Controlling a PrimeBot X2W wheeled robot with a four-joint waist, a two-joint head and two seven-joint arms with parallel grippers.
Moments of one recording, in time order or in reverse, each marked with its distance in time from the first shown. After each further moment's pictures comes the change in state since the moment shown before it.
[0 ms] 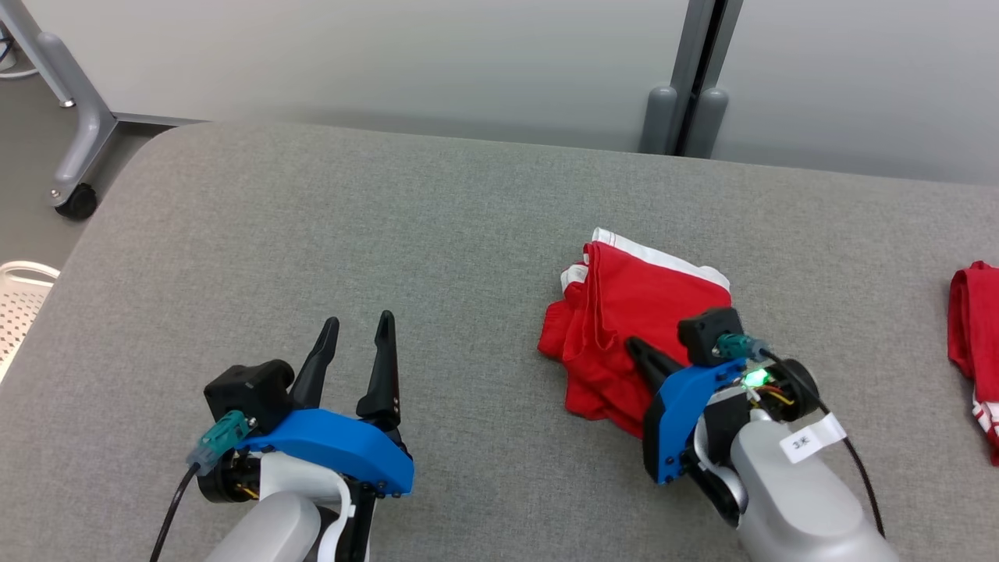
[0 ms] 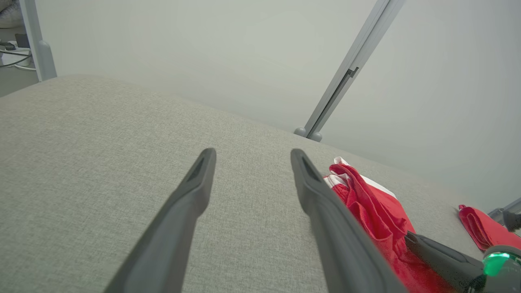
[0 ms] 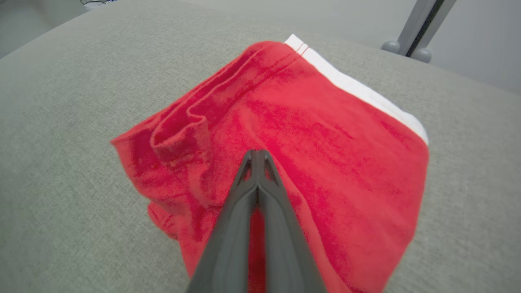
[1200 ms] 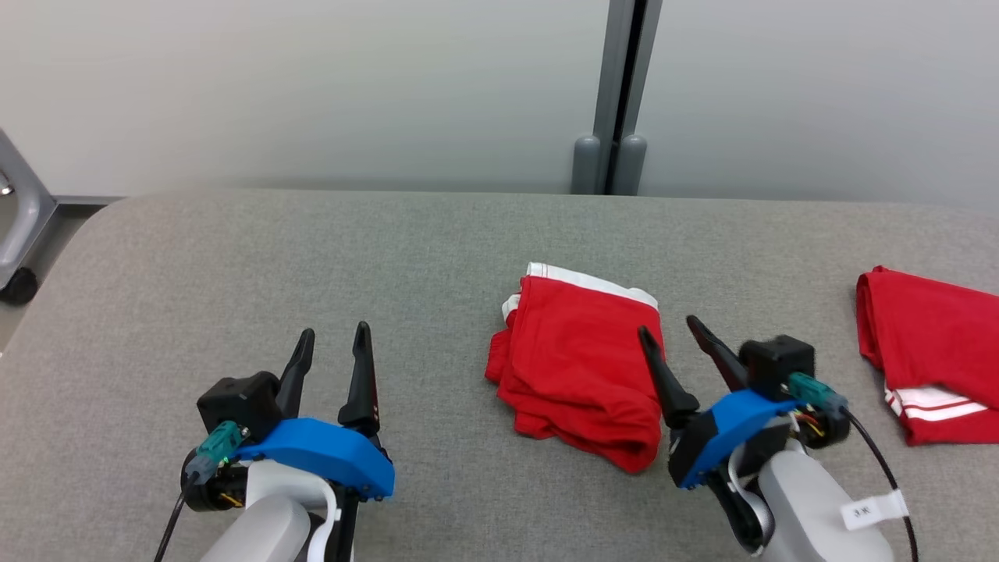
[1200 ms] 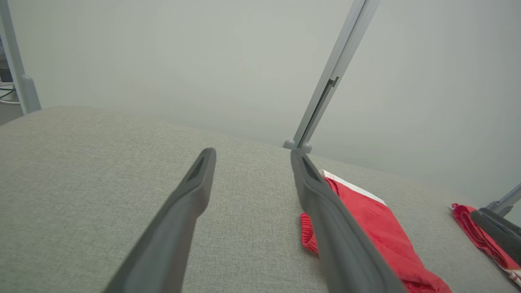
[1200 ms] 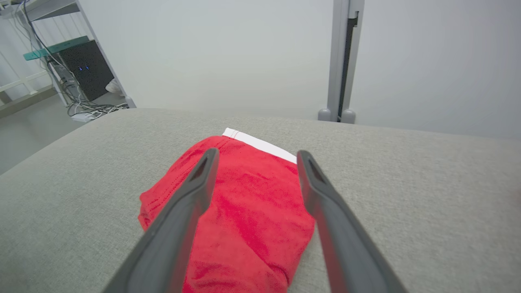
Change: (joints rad) left arm -0.013 -0.011 0.015 0.145 0.030 -0.035 -0.072; right arm 0.100 0.005 -0.071 -0.092 0.071 0.000 -0.238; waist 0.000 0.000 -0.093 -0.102
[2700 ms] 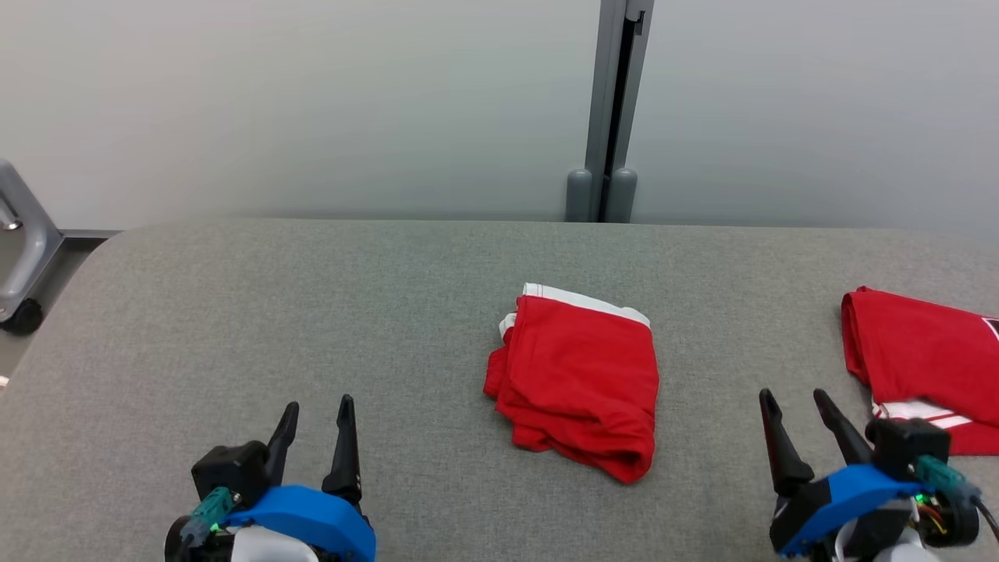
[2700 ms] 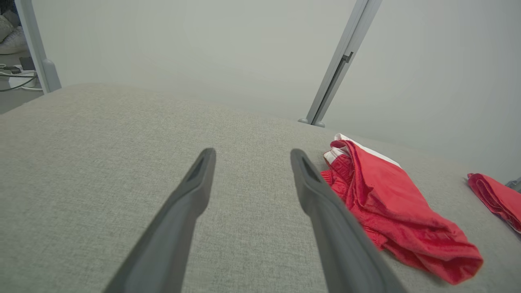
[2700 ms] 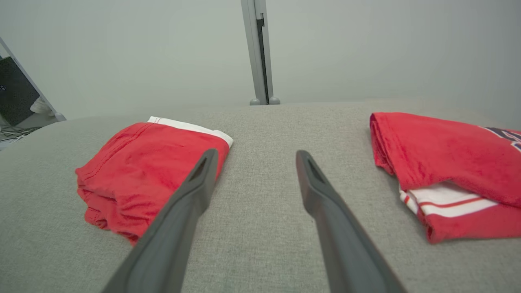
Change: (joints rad) left arm 0.142 0.013 0.029 0.030 0.042 -0.025 -0.008; right arm 0.385 0.005 -0.340 -0.430 -0.108 0.000 0.174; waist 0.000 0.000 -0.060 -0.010
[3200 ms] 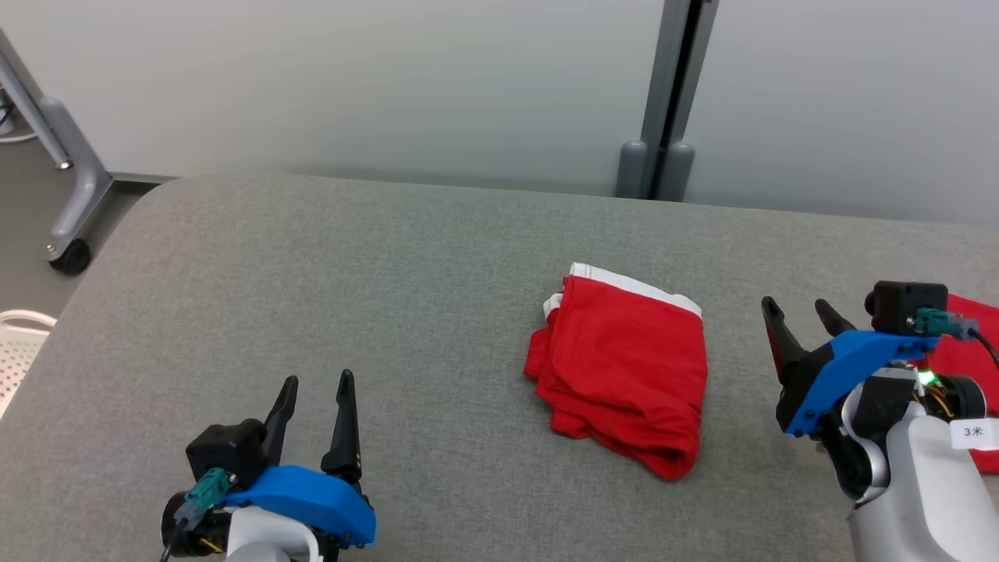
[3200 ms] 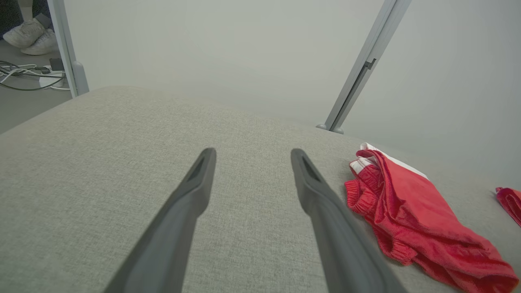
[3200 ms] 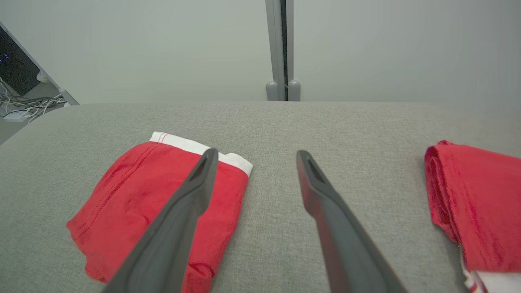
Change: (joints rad) left arm -0.035 0.016 0.001 -0.041 0.007 0.004 0.011; right arm -0.305 0.001 -0.080 0.119 -0.032 0.000 0.300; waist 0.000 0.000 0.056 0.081
